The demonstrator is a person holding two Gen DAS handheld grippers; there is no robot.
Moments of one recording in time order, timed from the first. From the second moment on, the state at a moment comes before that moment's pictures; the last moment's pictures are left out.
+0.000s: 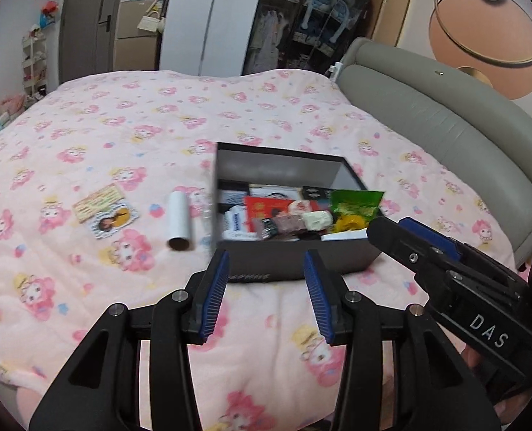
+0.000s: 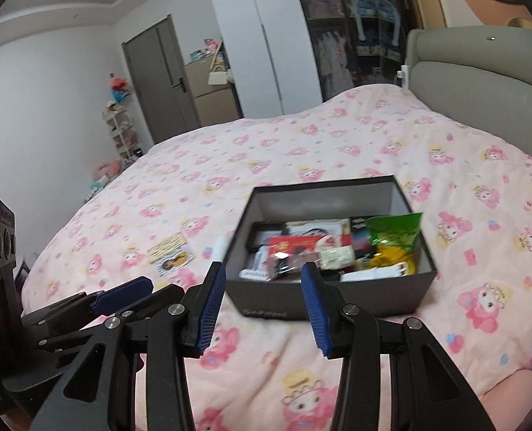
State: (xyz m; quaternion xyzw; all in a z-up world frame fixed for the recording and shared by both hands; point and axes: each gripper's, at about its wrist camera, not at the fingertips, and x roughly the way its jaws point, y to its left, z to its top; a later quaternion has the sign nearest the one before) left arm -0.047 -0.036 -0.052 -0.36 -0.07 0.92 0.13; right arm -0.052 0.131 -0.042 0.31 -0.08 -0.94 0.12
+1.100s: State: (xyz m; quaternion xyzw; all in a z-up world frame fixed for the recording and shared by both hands) left arm -0.121 -0.200 -0.168 -0.44 -0.20 0.87 0.01; right arm -0.155 -0.022 -0.118 0.42 -0.04 -0.88 0.22
